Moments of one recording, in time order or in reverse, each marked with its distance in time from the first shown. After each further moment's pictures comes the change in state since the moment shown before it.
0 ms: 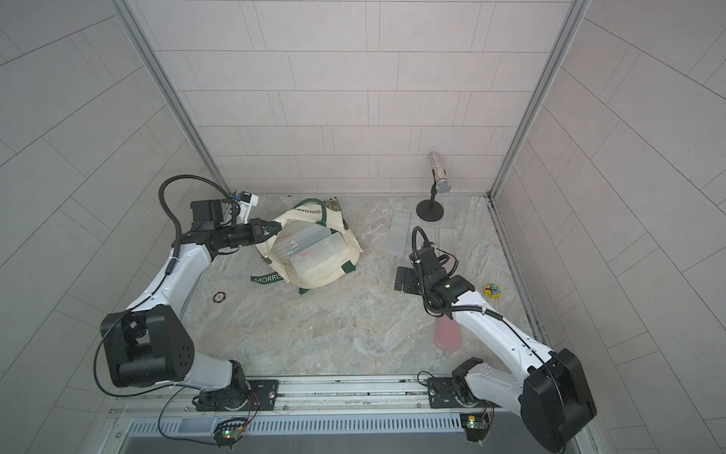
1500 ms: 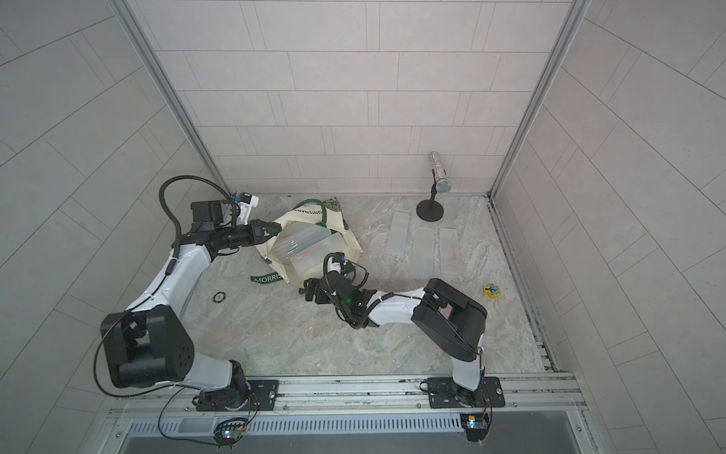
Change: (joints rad) left arm 0.003 -0.003 -0.008 -0.008 0.005 0.029; right arm 0.502 0.729 0.249 0.823 0.119 0.256
